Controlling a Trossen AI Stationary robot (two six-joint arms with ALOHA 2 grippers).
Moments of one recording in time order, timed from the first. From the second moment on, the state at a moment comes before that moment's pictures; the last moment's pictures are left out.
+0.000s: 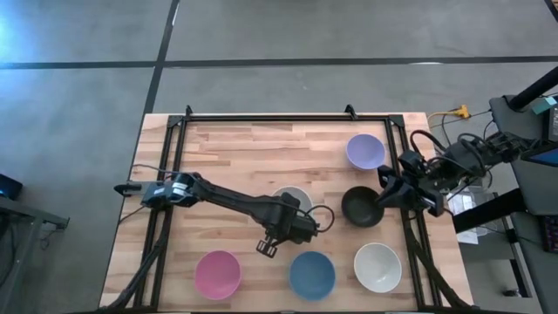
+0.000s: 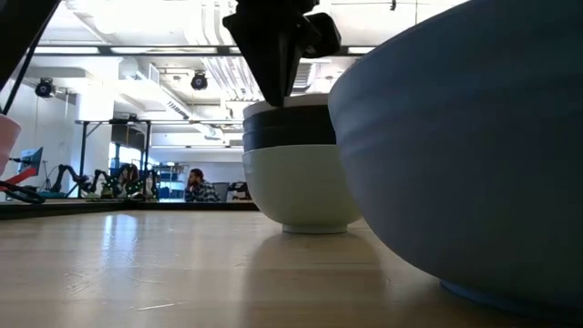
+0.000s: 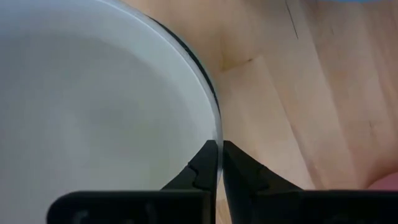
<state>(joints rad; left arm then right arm) -0.28 2.23 2.20 -1.43 -0.08 0.17 0.45 0.70 0.96 -0.20 -0.03 0.78</state>
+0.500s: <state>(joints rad) -0.26 2.17 2.26 -1.42 -0.10 0.13 0.46 0.71 0.96 -0.20 -0.03 0.77</state>
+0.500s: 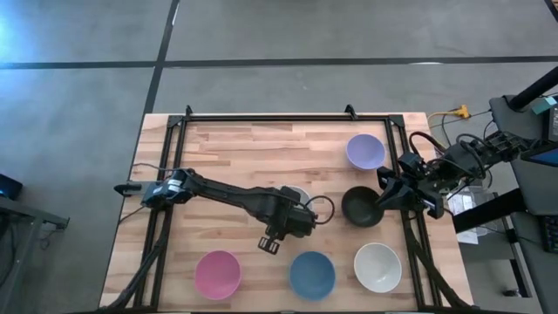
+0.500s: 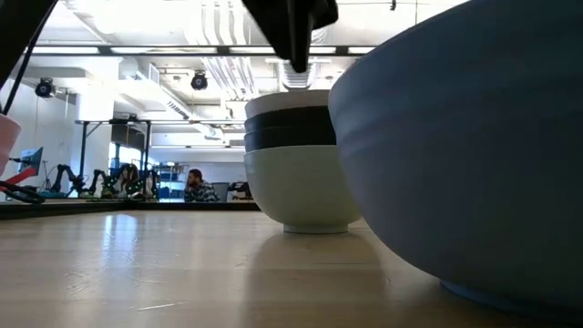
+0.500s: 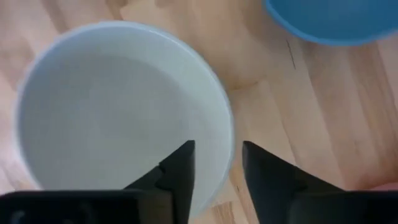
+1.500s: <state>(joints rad) 0.07 2.15 2.19 -1.21 0.15 0.01 0.47 0.71 0.96 -0.19 -0.03 0.76</state>
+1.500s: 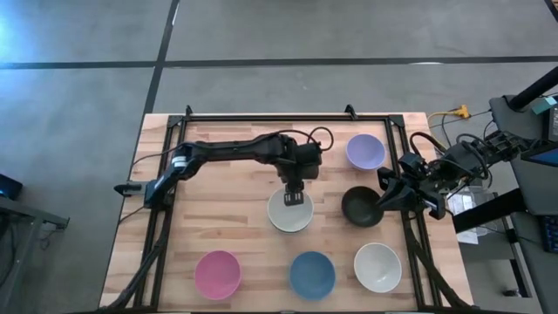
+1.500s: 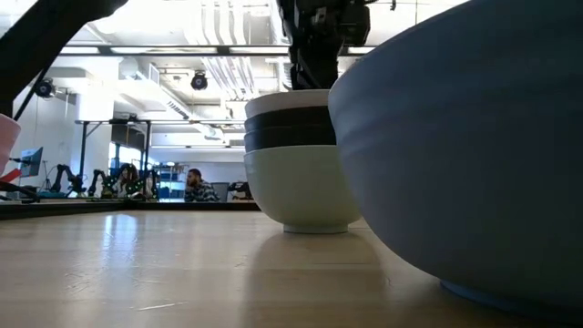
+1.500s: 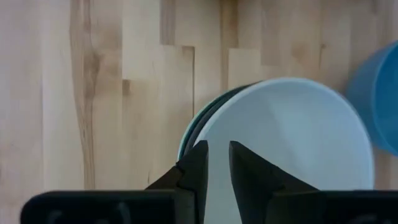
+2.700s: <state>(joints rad) 0.01 1.79 2.08 -1.08 0.07 -0.18 0.46 0.77 0.94 -0.05 0.24 0.60</state>
